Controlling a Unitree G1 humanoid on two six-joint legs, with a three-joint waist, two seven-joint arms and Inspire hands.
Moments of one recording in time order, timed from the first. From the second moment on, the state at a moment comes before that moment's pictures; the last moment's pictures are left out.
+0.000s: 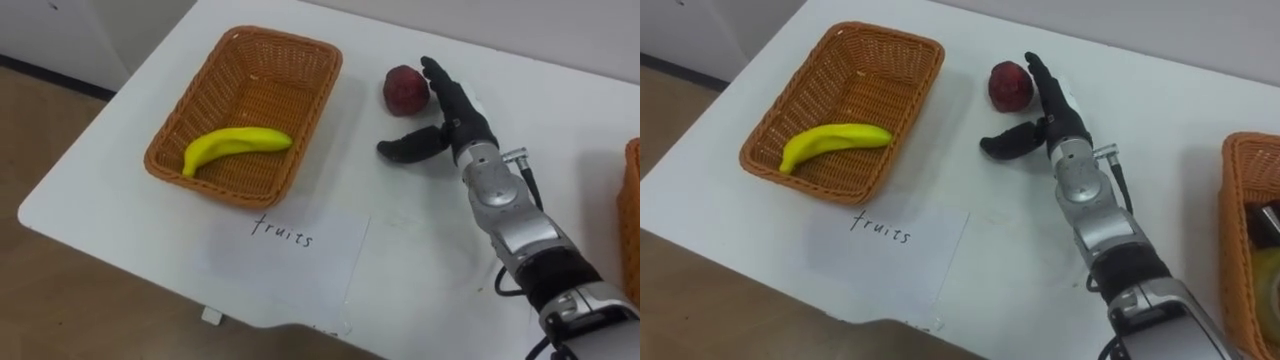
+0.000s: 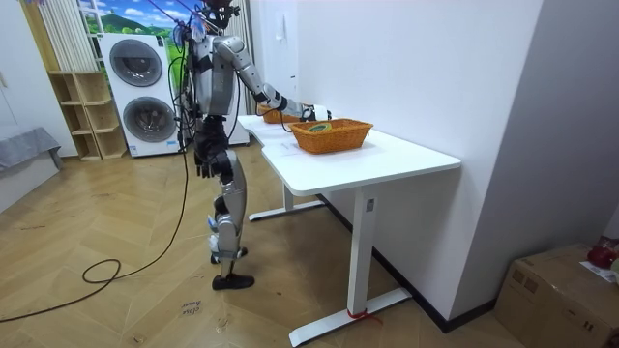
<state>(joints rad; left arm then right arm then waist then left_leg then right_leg) 0.12 0.19 -0.21 1.18 0.19 0.08 0.16 -0.61 -0.31 0.29 0.81 0.04 -0.12 -0.13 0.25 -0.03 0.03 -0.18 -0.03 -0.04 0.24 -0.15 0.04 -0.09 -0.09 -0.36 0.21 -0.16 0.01</state>
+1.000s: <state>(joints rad) 0.11 0.19 -0.26 1.18 0.11 0.06 0.17 -0.62 -0.33 0.29 0.82 0.08 -0.14 -0.21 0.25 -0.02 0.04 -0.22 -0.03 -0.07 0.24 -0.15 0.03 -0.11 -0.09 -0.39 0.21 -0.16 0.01</state>
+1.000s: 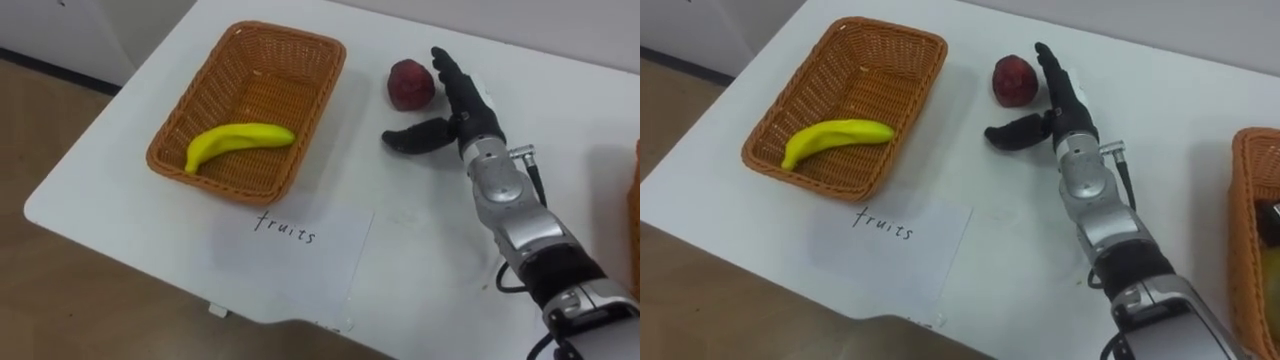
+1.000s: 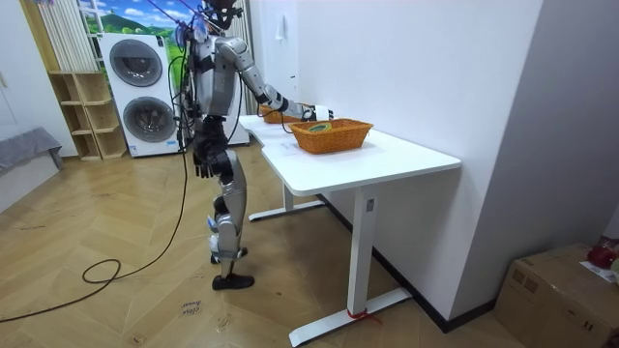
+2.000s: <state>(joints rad) 0.11 0.21 -0.26 1.17 0.11 0.05 0.14 -0.69 -0.35 0.28 0.93 0.02 -0.15 -0.26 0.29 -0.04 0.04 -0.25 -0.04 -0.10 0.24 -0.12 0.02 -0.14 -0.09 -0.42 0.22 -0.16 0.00</state>
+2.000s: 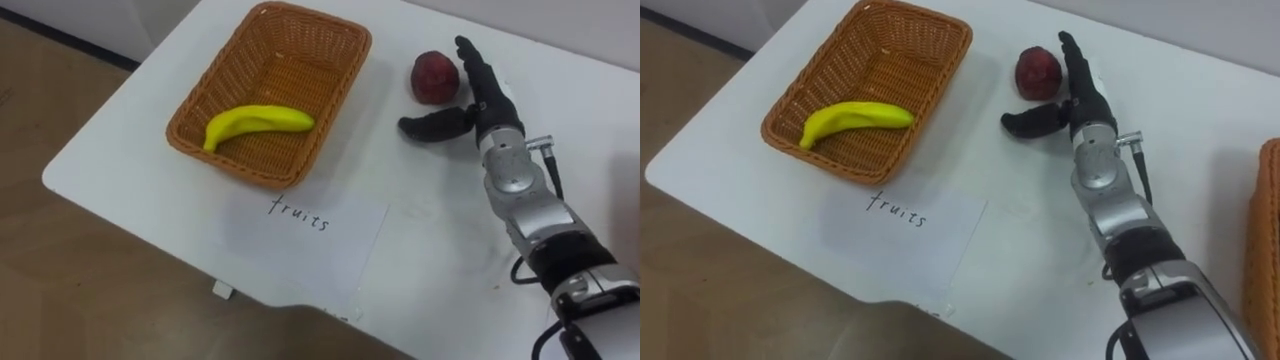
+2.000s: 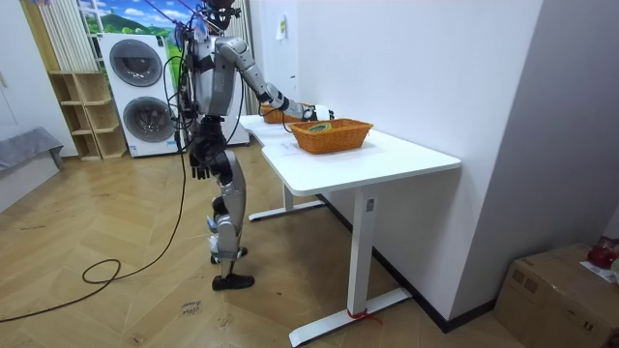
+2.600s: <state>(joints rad) 0.10 0.23 -0.28 1.16 0.07 0.04 0.14 -0.73 -0.40 0.29 0.98 0.02 -0.15 -0.29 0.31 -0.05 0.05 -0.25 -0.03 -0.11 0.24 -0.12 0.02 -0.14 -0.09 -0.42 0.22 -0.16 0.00</state>
